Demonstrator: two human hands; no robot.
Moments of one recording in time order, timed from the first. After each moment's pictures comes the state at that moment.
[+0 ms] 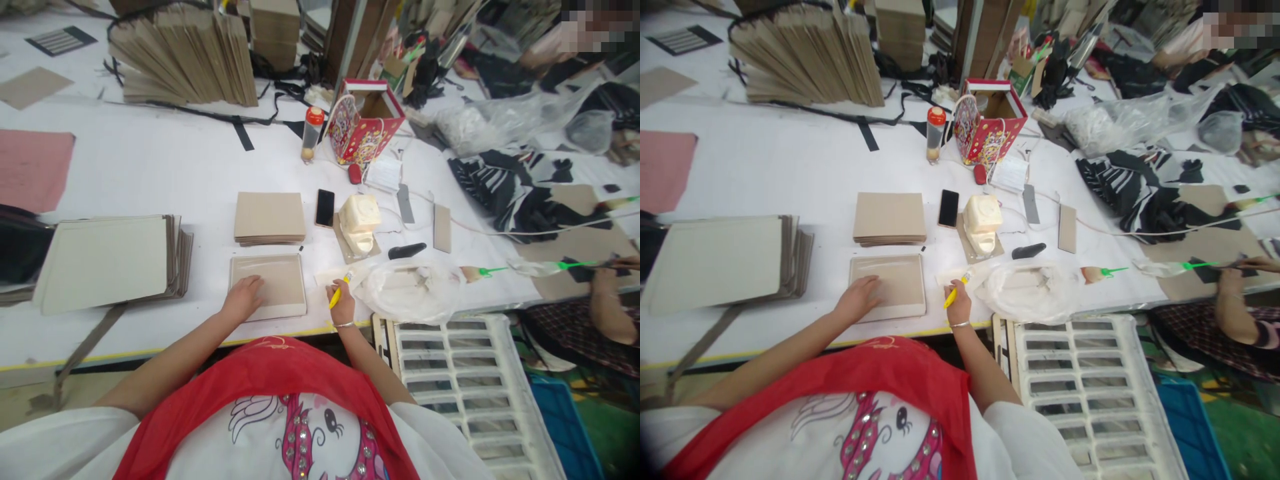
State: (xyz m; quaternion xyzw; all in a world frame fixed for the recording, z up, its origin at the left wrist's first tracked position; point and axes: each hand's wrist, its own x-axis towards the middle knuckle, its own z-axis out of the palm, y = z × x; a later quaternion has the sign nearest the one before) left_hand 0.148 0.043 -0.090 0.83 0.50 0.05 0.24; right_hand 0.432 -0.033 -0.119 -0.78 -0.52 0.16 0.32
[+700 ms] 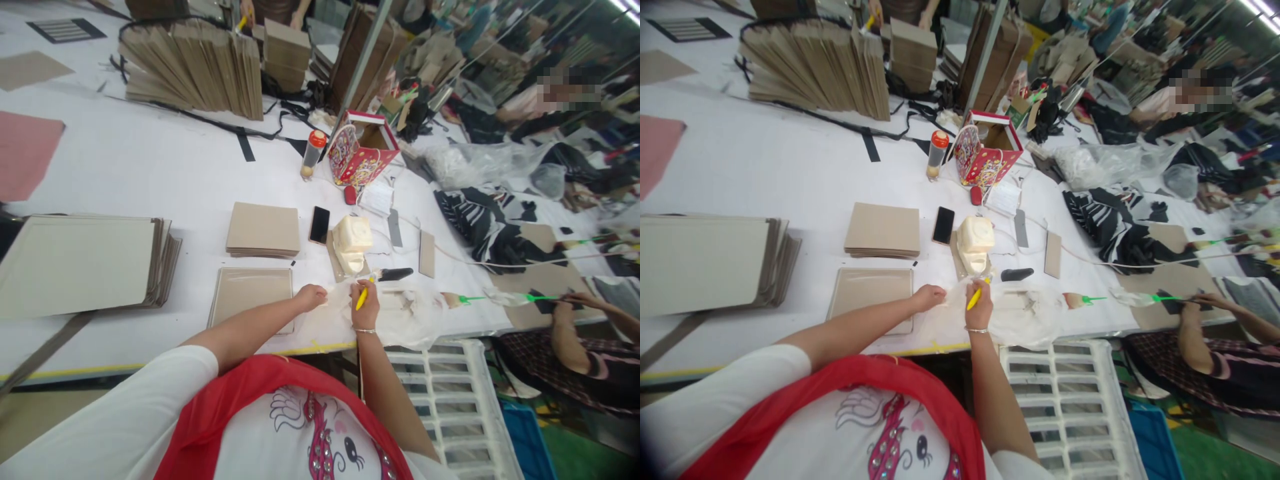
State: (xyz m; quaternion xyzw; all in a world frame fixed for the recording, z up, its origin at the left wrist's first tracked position) left_hand 0.349 0.076 -0.102 0.68 0.44 0.08 0.58; right_hand 0.495 0.007 -0.040 -0.78 -0.50 0.09 0.37
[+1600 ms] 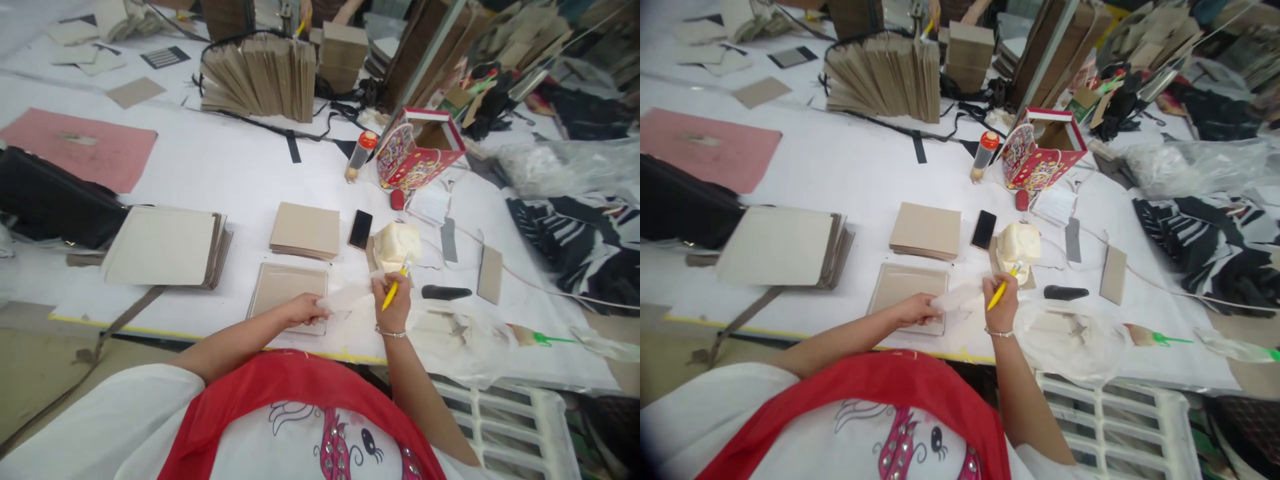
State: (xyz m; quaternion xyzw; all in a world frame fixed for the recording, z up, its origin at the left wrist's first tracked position) left_hand 0.238 0.057 -0.056 0.38 0.42 0.12 0.81; right_hand 0.448 0.050 -0.014 -0.71 -0.56 0.11 0.43
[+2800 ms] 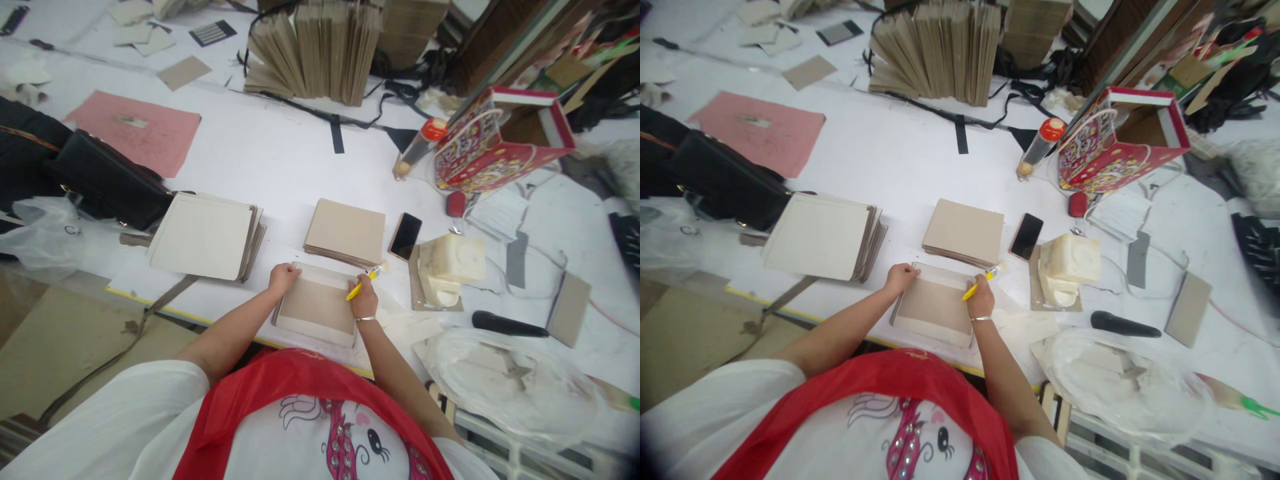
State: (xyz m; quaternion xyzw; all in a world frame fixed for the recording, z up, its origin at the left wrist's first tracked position) left_hand 0.108 0.124 -0.135 0.47 0.79 0.14 0.37; right_hand 0.355 0.100 -0.160 -0.73 -0.64 0.15 0.20
